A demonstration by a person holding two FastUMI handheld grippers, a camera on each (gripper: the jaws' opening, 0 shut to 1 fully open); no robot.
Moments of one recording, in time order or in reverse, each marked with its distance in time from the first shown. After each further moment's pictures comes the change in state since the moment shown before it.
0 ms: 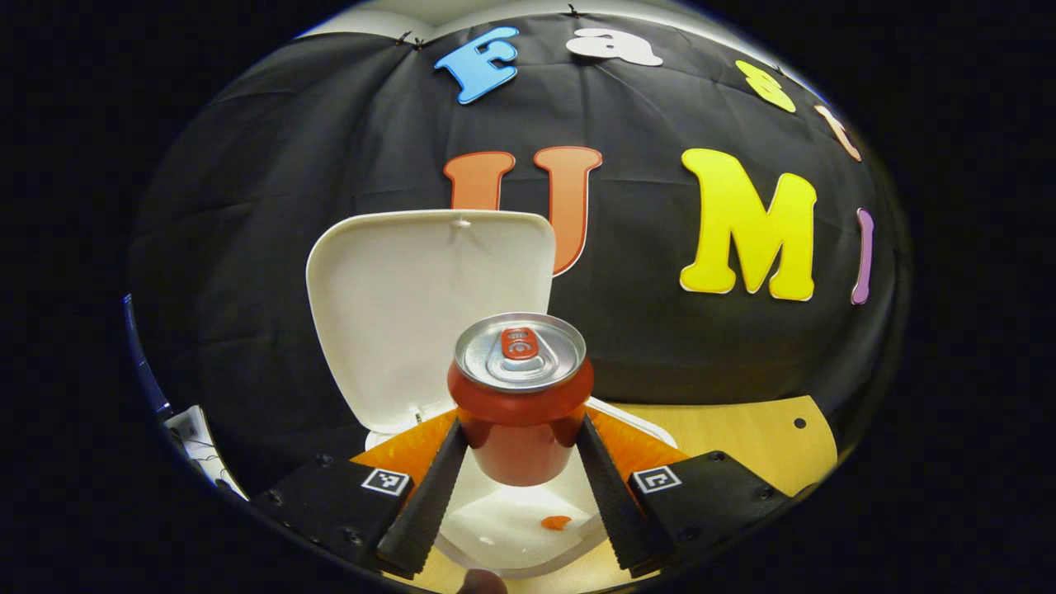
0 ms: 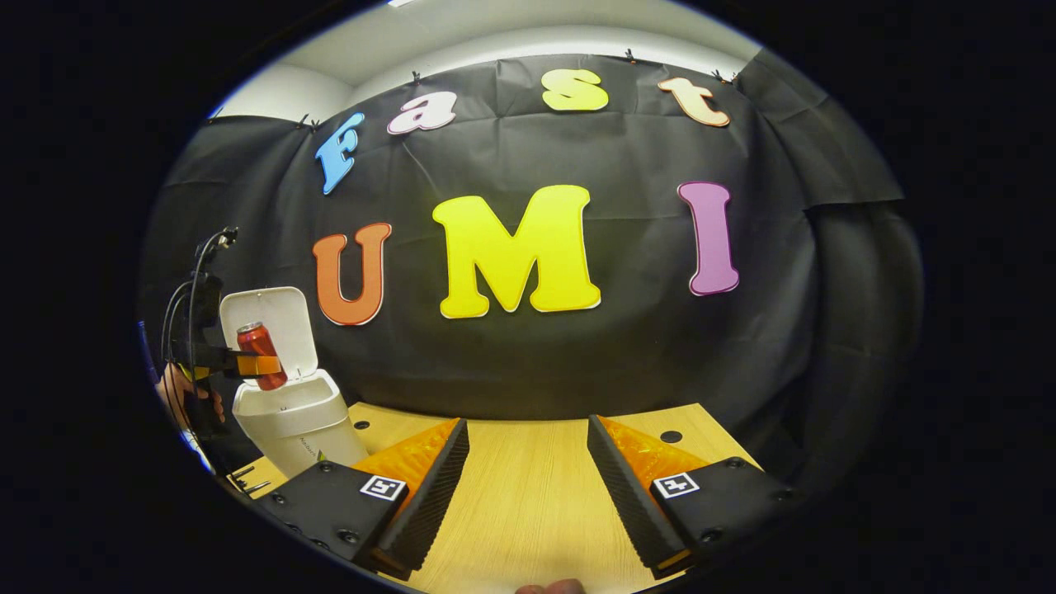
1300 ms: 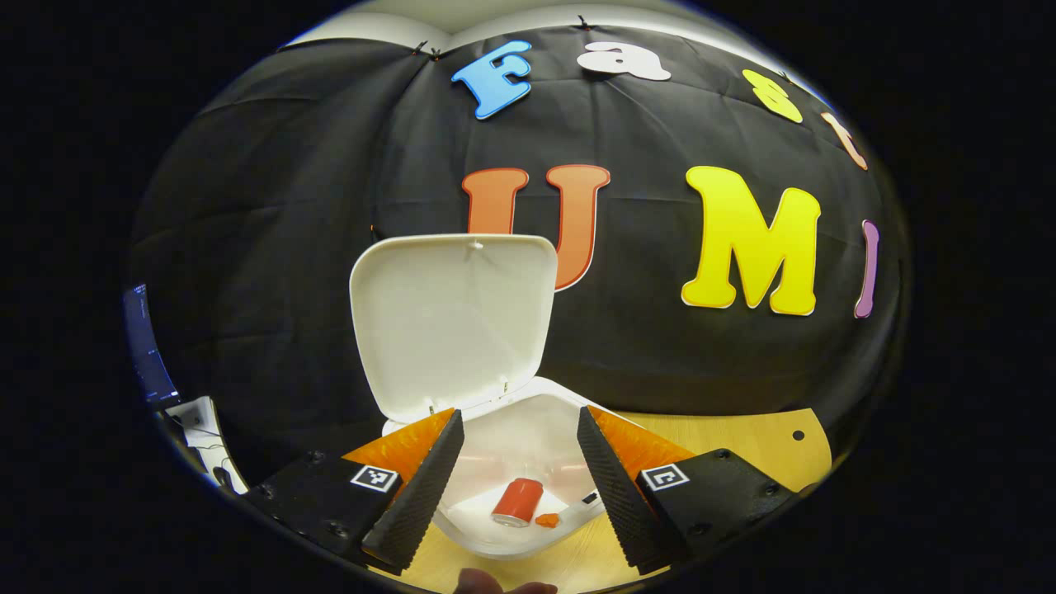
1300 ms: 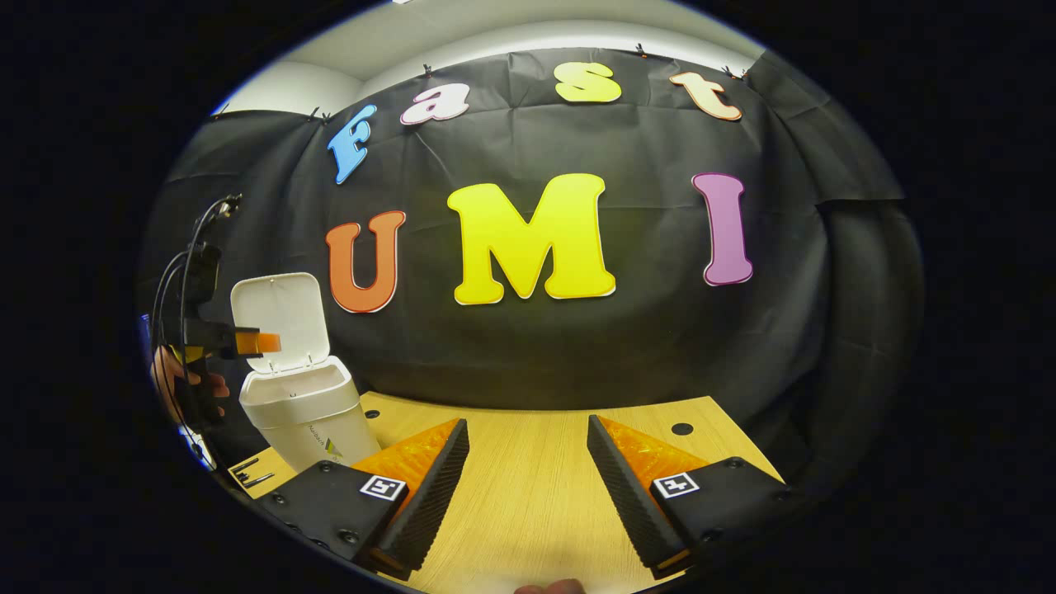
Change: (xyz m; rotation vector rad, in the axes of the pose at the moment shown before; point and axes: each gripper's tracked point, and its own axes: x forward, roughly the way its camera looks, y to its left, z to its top) left arm -0.044 -0.011 0.030 0.006 -0.096 0.056; right arm 0.002 0.015 -0.018 -0.004 0.035 0.061
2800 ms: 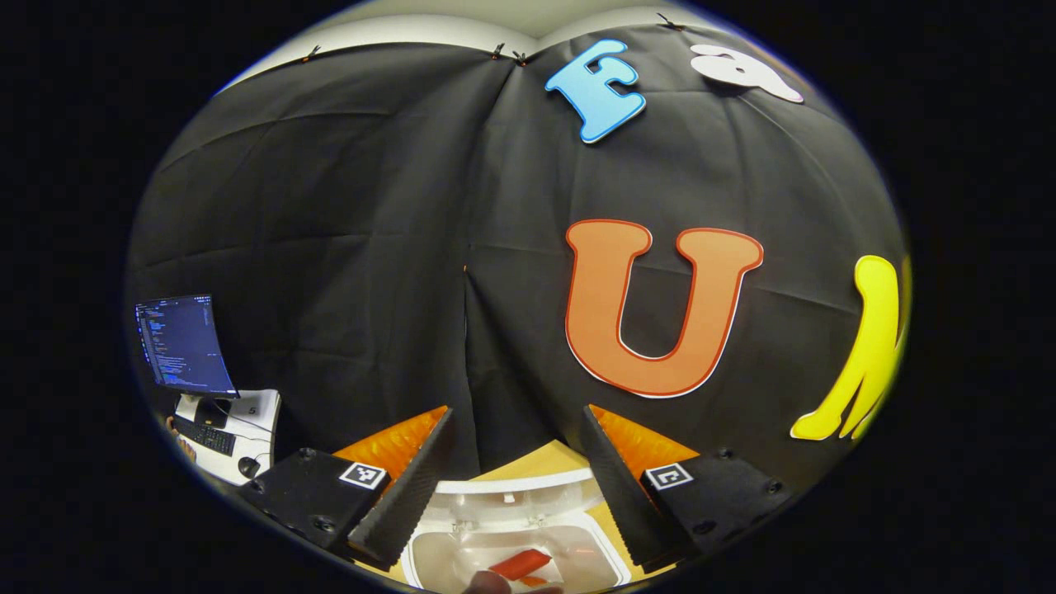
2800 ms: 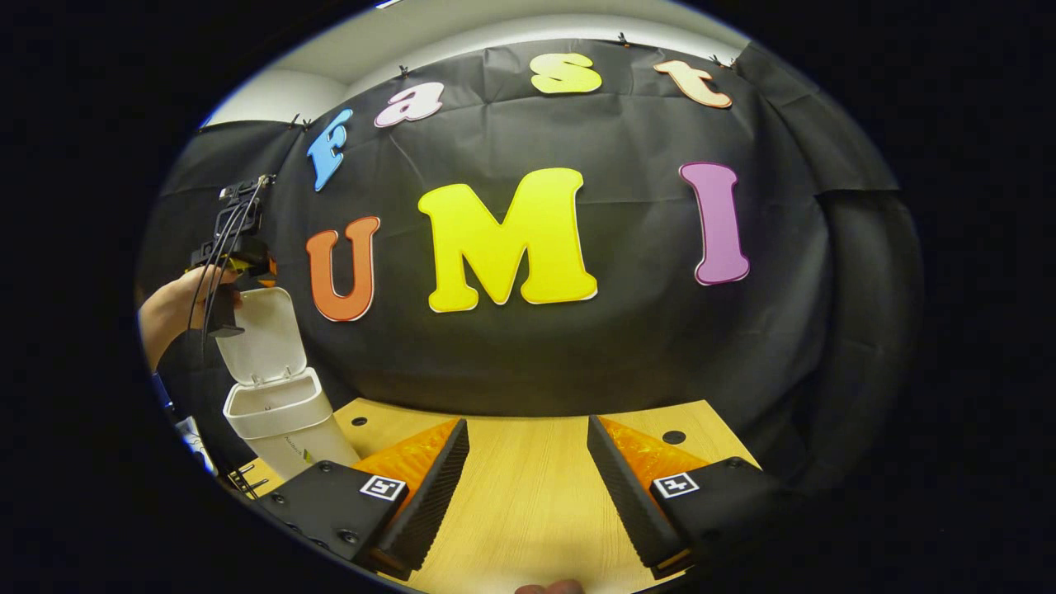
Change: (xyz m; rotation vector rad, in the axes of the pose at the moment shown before) left arm 0.100 0.048 0.115 -0.156 0.010 0.439; right arm 0.032 -0.042 0.020 0.031 0.015 -0.002
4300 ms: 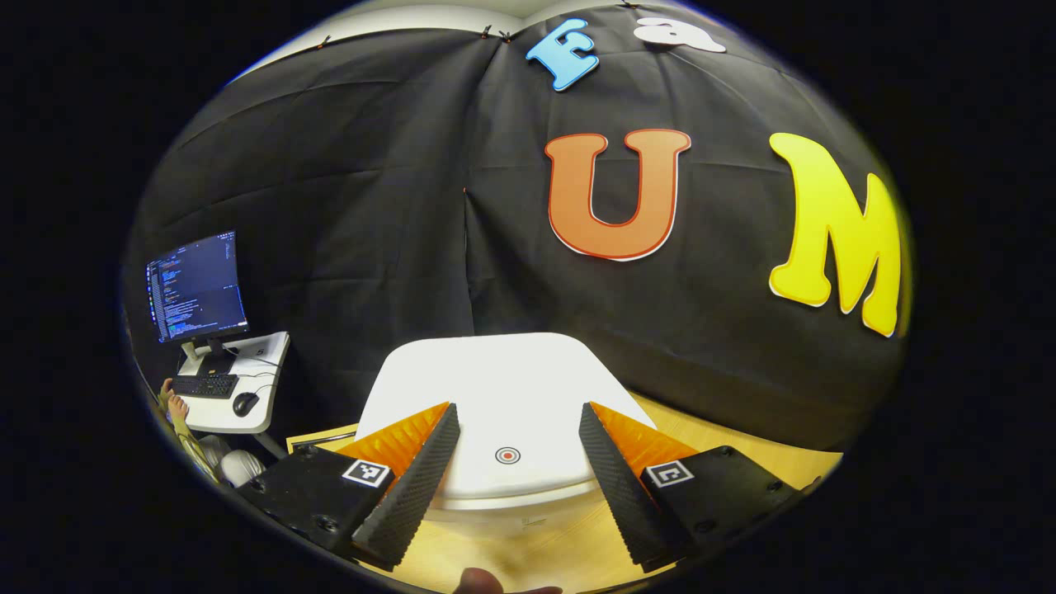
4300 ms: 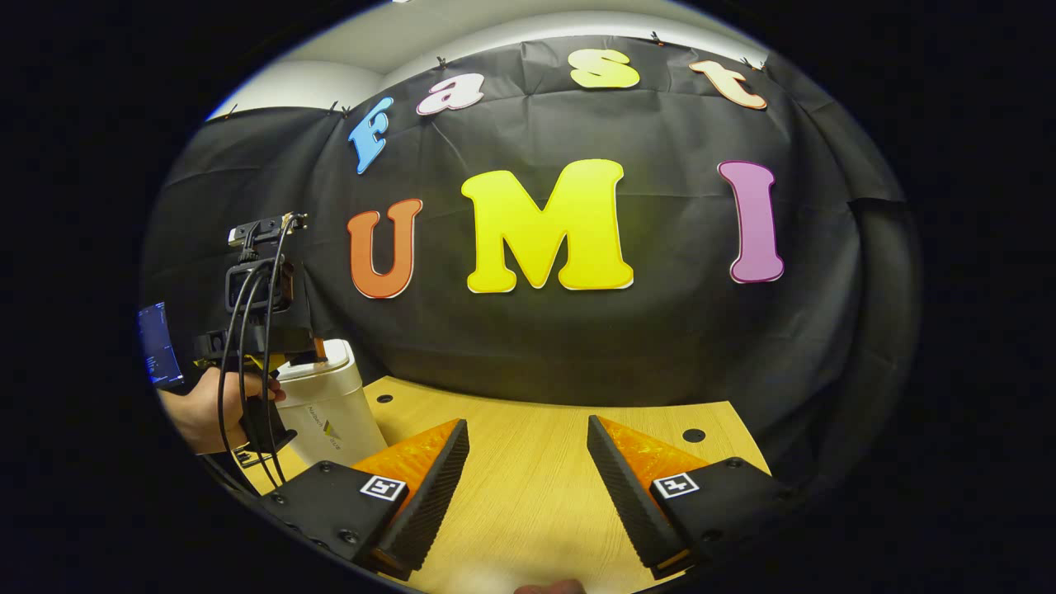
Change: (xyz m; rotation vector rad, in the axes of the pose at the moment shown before) left arm -0.100 -0.012 -0.191 0.044 0.113 -0.005; right arm -0.014 0.013 -0.018 -0.077 0.040 0.117
